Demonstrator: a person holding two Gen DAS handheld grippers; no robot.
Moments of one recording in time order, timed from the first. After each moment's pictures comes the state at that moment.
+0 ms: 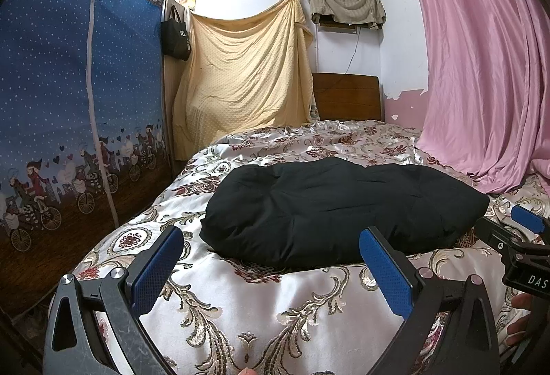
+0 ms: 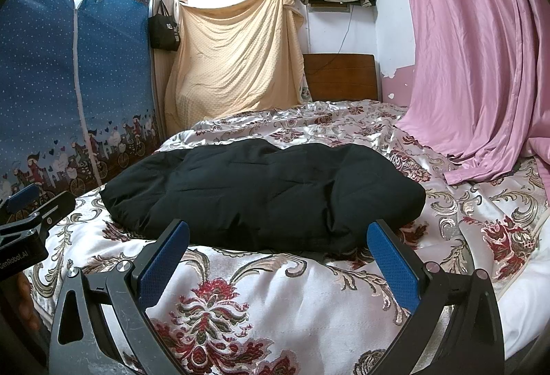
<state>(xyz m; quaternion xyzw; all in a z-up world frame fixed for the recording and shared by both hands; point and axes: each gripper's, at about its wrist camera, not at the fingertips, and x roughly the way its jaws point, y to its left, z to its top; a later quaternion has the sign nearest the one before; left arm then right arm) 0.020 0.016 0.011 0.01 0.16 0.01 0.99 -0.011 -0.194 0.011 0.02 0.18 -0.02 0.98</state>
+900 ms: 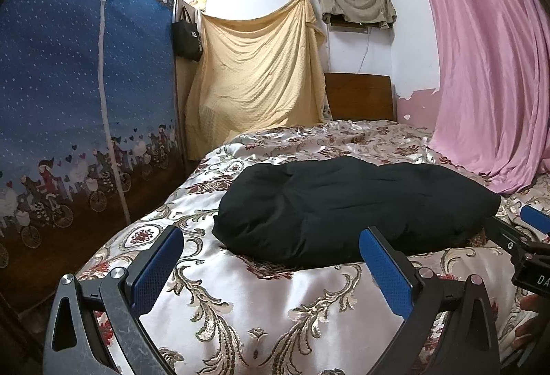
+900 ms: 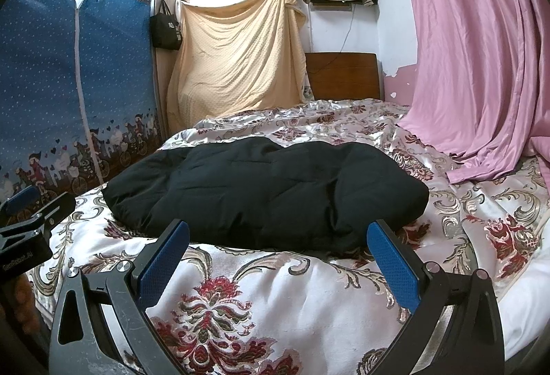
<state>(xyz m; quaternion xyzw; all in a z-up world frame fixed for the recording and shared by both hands) 0.023 0.018 0.013 0.01 0.15 0.04 0.99 -0.011 -0.189 0.010 0.02 0.18 -0.02 0.98</state>
